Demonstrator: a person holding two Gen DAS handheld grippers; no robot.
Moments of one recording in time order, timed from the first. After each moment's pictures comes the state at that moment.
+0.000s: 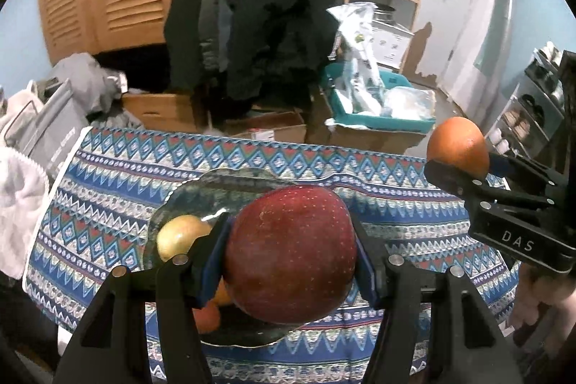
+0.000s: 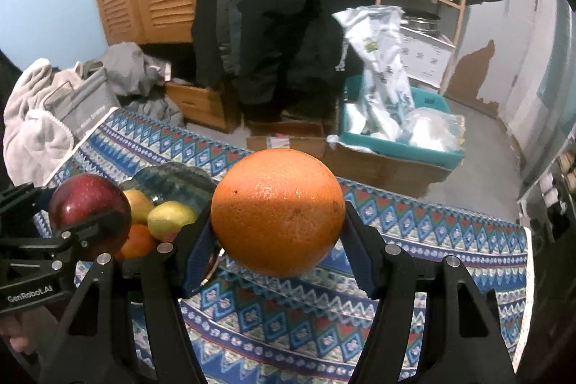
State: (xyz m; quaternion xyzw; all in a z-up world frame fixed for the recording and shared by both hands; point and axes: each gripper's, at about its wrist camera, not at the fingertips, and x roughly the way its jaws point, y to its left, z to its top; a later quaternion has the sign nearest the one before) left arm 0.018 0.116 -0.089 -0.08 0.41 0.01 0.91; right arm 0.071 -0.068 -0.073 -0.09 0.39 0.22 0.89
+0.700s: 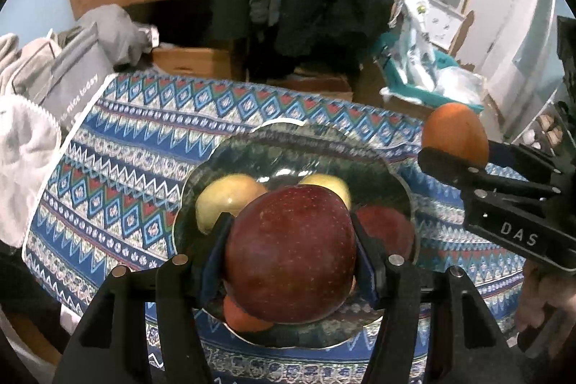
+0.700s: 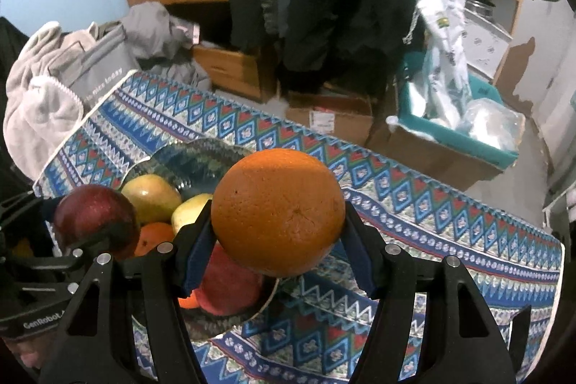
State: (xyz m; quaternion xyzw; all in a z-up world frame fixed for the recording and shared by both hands) left arm 0.027 0.169 -0.154 -0.10 0.48 0.07 0.87; right arm 0.099 0.013 -0.132 -0.11 0.44 0.27 0.85
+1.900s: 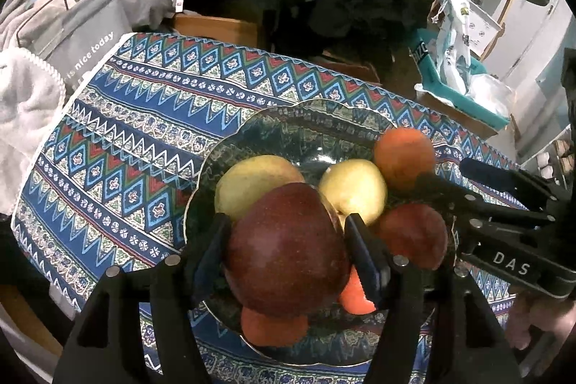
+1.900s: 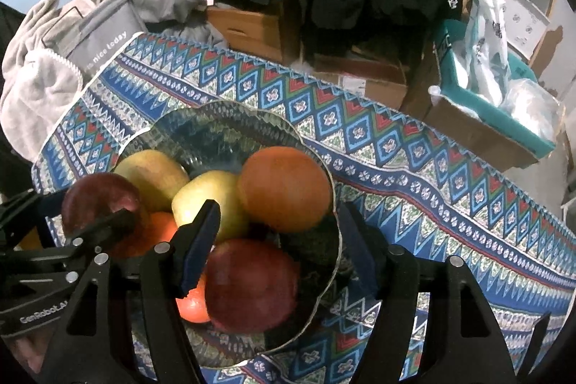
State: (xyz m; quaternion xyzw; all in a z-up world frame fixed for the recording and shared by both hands) left arm 0.037 0.197 -0.182 -0.14 0.50 0.11 0.85; right arm 0.116 0.046 -0.173 -0.12 0.49 0.29 0.81
